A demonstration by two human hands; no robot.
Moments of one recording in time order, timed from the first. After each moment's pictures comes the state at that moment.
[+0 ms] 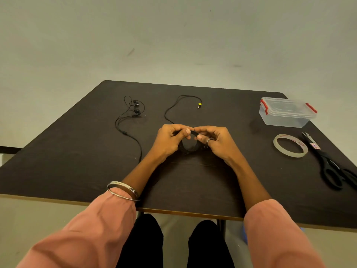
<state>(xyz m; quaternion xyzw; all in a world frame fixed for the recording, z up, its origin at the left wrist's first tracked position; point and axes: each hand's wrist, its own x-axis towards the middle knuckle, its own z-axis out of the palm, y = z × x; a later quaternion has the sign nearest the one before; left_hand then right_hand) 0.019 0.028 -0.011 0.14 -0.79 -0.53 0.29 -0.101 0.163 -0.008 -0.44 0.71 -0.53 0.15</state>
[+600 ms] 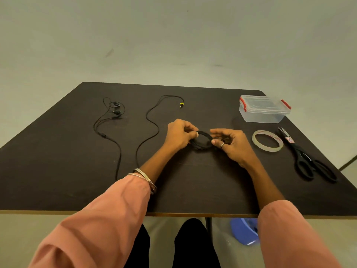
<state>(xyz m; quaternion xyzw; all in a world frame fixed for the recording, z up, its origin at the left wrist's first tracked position) -0.053 0.072 0.000 0.22 -0.84 -0.45 0.22 -0.146 0.241 -0.007 -0.39 0.78 -0.49 0.08</state>
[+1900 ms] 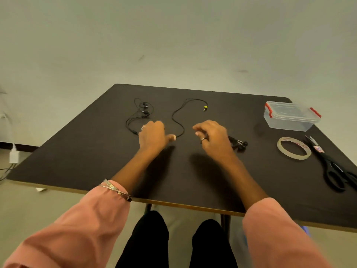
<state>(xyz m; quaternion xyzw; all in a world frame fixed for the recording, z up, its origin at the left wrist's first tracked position) 0.050 -0.006 0.009 0.42 -0.88 -0.16 0.17 -0.070 0.149 0.010 -0.54 0.74 -0.37 -0.13</state>
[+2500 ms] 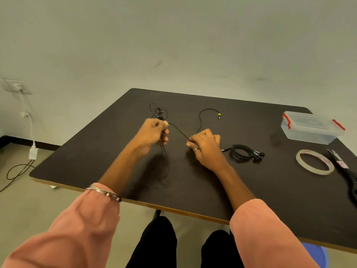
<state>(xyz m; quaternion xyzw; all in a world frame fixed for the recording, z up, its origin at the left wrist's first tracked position) 0.090 -0.034 0.036 0.32 -0.68 -0.61 0.26 -0.054 0.097 -0.017 -0.58 0.76 -0.27 -0.12</state>
